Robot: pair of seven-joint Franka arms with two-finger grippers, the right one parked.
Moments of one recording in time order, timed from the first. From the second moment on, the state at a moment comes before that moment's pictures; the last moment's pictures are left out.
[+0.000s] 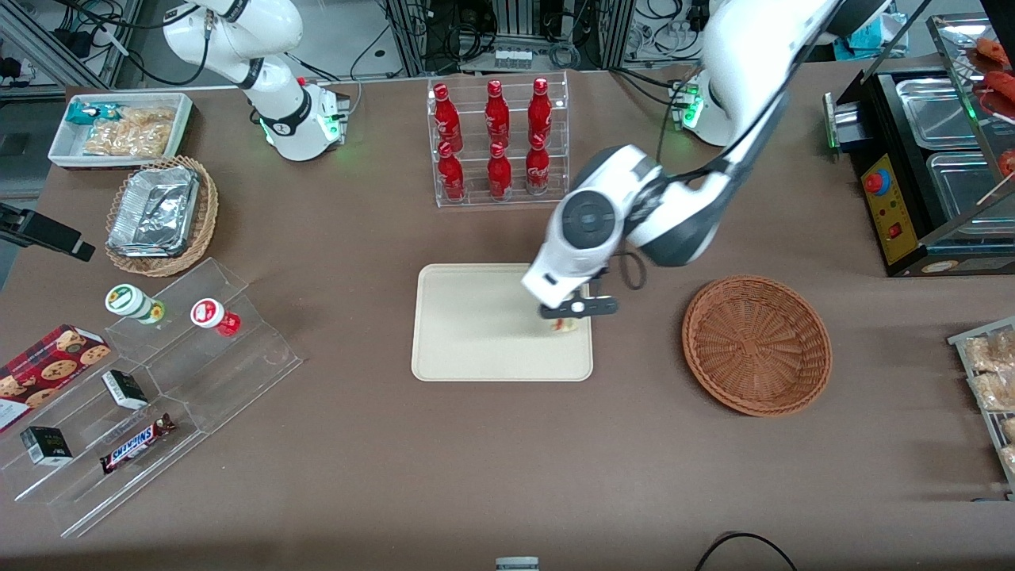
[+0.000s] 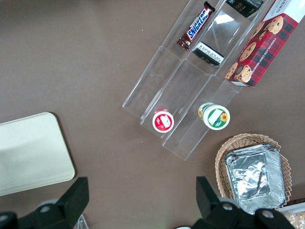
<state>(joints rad) -0.36 0.60 -0.44 -1.49 0.13 1.90 -0.87</state>
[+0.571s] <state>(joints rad) -0.51 0.91 -0.43 -1.23 0.33 1.99 -1.08</state>
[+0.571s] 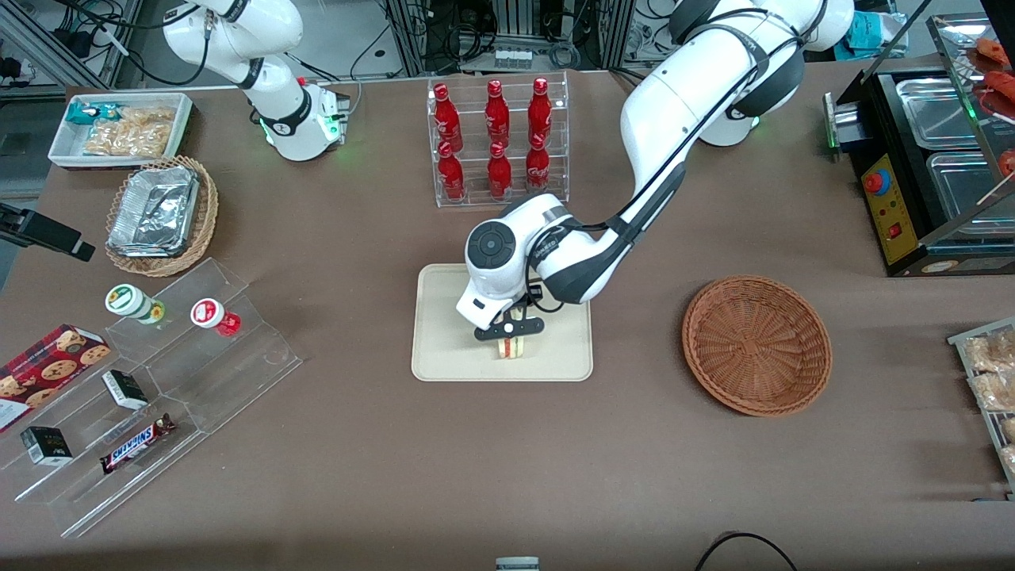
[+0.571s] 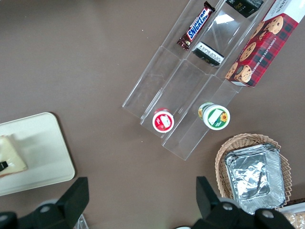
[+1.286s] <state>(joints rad) -0.36 0.65 -0.37 -1.13 0.40 1.67 -1.09</state>
